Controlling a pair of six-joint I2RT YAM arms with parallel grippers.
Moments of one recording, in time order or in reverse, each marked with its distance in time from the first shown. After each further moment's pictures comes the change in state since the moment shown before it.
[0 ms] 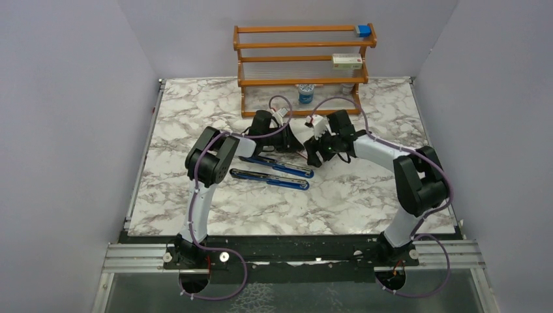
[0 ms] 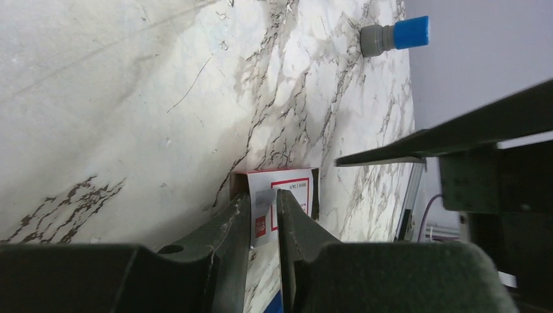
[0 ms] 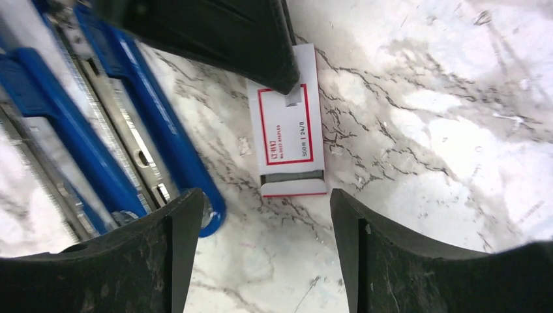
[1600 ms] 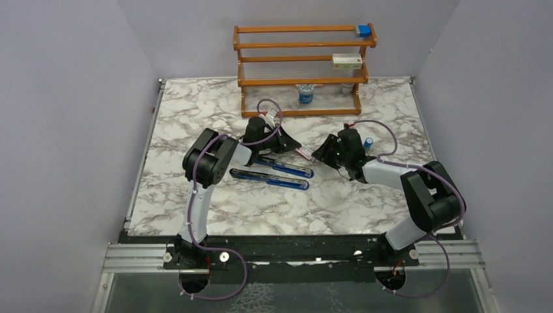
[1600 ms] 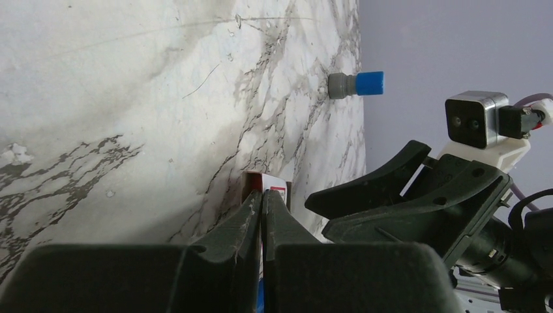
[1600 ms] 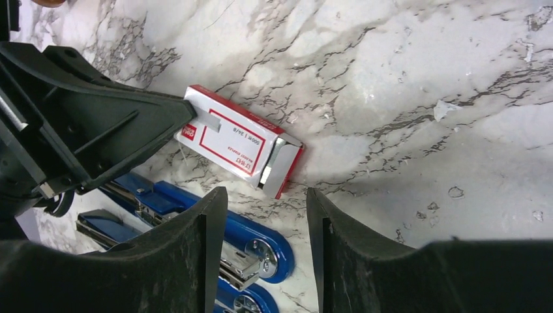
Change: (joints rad) left arm 0.017 -0.029 -0.154 0.291 -0.086 -0.280; right arm 0.000 -0.201 -0.391 0.496 0.300 1.069
